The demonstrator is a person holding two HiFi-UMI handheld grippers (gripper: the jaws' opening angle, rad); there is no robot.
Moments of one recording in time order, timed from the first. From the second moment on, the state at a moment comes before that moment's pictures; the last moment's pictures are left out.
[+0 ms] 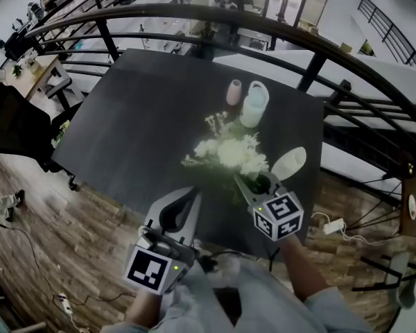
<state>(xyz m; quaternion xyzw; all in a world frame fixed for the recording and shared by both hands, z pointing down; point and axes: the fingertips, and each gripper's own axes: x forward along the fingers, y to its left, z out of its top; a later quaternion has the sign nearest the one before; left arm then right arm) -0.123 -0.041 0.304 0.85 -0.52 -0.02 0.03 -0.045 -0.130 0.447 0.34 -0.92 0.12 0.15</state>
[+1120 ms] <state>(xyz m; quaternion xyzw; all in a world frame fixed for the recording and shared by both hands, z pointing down) -0.141 -0.044 0.317 0.83 -0.55 0.00 0.05 -0.038 -0.123 0.593 0.34 -0.88 0.20 0.27</state>
